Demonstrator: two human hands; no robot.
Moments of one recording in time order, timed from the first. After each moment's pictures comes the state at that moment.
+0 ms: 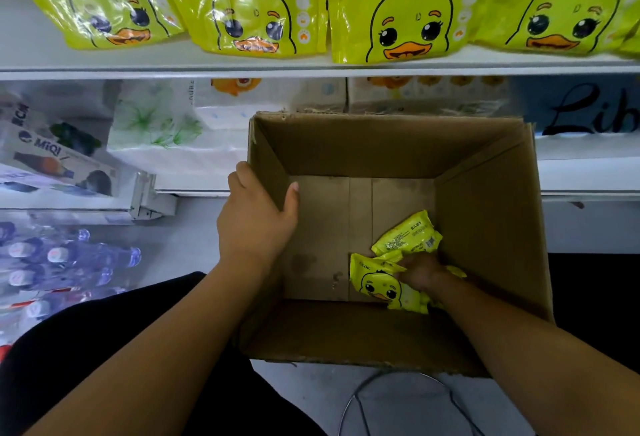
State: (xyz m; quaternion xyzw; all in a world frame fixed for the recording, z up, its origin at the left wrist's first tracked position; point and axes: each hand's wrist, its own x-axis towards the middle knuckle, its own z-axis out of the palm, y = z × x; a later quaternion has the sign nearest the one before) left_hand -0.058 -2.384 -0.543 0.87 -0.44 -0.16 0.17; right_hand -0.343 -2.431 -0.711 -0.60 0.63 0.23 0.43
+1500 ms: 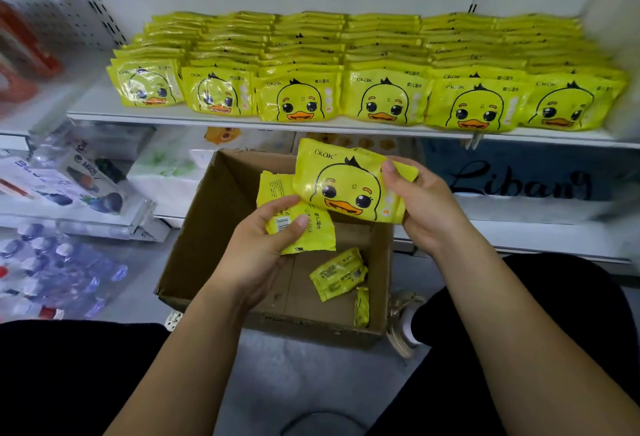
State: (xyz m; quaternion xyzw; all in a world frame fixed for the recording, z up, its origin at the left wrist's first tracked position) left_hand -0.261 -2.325 -0.433 0.58 -0.22 -0.53 0.58; right_hand -0.447 -2.468 -0.418 -0.40 0.42 -0.38 0.72
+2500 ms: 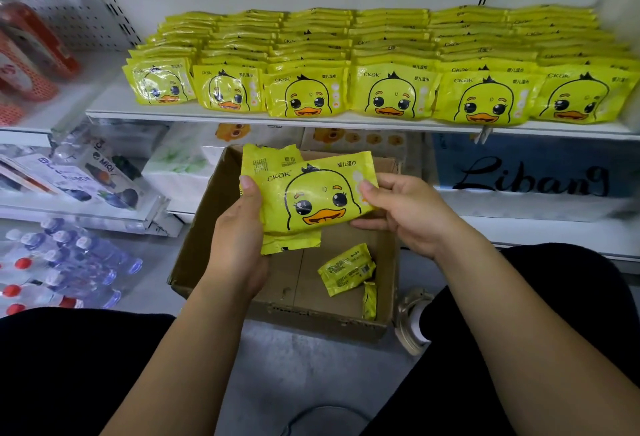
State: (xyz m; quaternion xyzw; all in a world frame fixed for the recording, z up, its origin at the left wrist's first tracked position) left_hand -0.272 -2.320 -0.393 0.63 -0.11 -0.42 0.65; right_hand -0.442 -2.448 -0.414 -0.48 0.37 -0.23 0.76
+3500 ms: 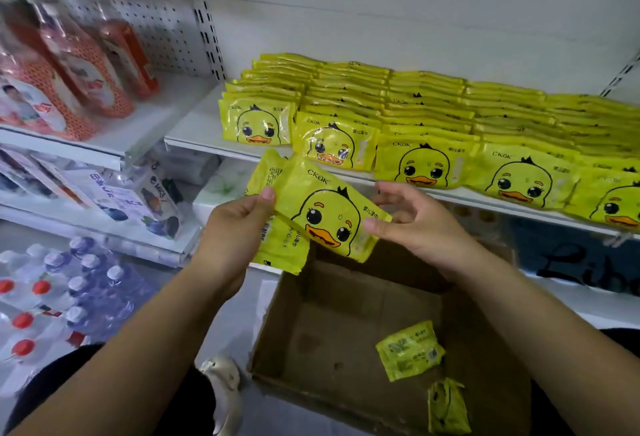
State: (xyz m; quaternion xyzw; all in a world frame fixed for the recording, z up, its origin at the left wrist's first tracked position) left_hand -0.034 -2.320 -0.396 0.69 -0.24 -0.35 0.59; right_hand -0.247 -2.470 -0.395 -0.72 0.37 -0.18 0.56
